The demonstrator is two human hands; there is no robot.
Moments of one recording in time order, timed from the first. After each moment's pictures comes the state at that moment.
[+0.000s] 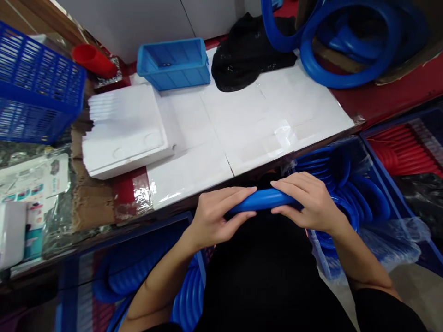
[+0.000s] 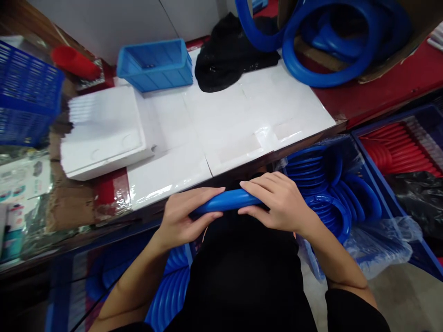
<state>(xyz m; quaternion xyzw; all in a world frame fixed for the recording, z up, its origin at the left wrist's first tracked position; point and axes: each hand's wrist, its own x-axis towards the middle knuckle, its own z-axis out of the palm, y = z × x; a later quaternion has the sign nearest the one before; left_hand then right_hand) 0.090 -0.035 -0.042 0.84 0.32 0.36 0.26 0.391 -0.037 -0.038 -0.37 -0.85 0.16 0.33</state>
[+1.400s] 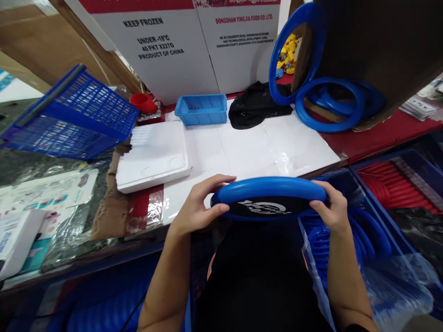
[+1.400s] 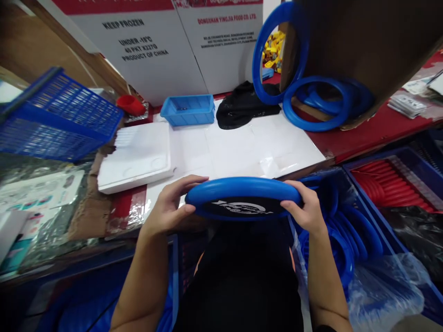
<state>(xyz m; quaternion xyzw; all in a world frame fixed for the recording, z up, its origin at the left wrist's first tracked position) 0.047 0.016 -0.016 0.79 0.34 0.40 0.33 0.438 -0.022 -0.059 -0.47 -0.70 0.22 0.49</state>
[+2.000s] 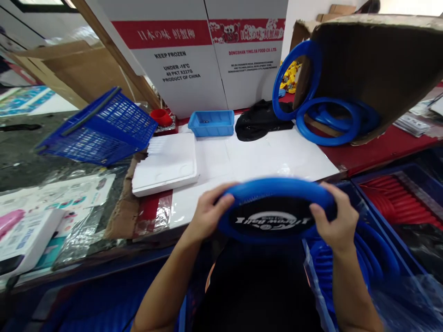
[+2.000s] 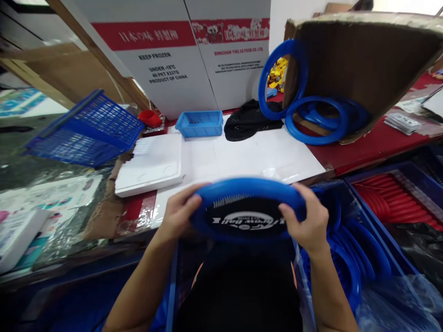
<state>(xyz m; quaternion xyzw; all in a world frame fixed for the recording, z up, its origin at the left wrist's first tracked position) 0.075 0.004 -0.011 0.66 0.40 0.51 0.38 0.417 -0.039 -0.029 -0.51 -0.67 0.04 0.54</state>
